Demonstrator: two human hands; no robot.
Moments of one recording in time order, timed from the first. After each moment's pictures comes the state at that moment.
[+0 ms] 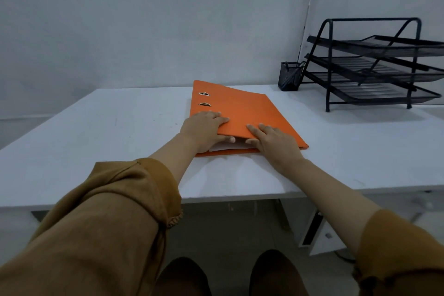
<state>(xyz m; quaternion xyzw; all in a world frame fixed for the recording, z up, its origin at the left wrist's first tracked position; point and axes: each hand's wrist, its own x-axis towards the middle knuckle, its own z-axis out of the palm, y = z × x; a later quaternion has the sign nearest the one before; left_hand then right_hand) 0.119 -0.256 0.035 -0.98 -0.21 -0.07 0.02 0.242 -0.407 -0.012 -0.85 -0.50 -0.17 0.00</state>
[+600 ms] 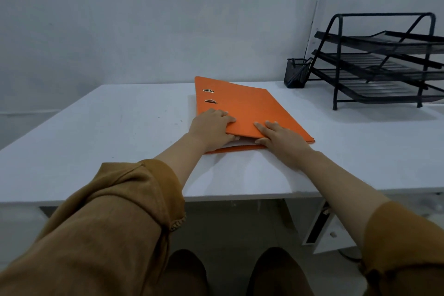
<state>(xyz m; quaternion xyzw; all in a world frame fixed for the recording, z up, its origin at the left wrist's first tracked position) 0.123 -0.255 0.030 -0.97 -0.19 -0.11 0.01 0.258 -0.404 -0.007 -0.86 -0.50 -0.03 0.03</state>
